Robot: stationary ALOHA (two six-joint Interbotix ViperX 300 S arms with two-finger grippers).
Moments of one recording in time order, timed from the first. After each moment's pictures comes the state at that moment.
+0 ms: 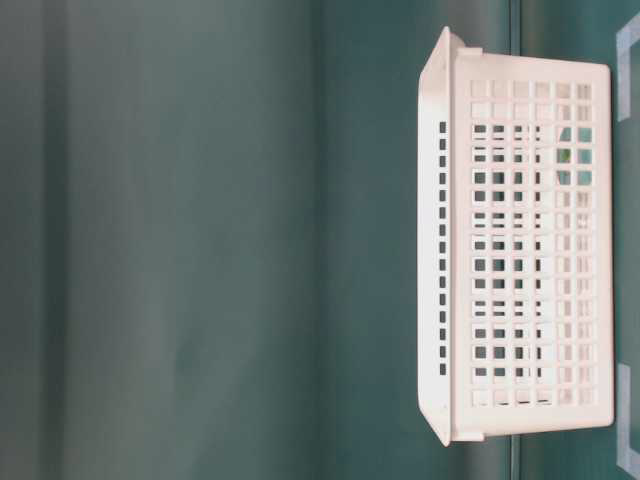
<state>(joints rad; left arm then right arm) -0.01 -1.37 1.60 -0.02 -0.08 -0.02 0.01 -0.77 1.09 -0.12 -0.01 0.24</state>
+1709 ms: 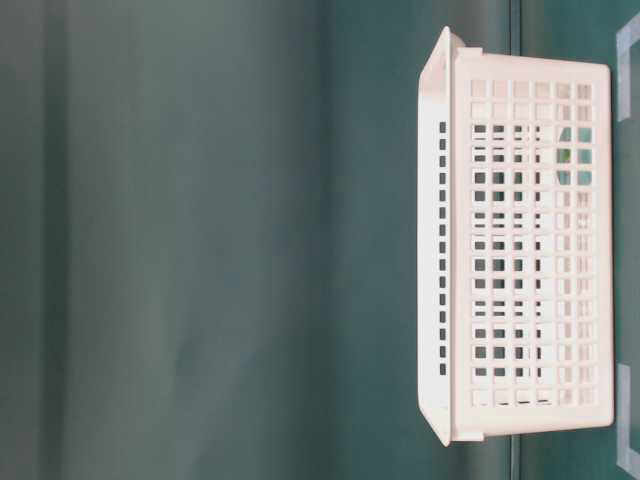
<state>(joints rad) -0.01 -1.37 1.60 -0.02 -0.08 -0.02 0.06 -1.21 1.45 -0.24 0.03 0.25</state>
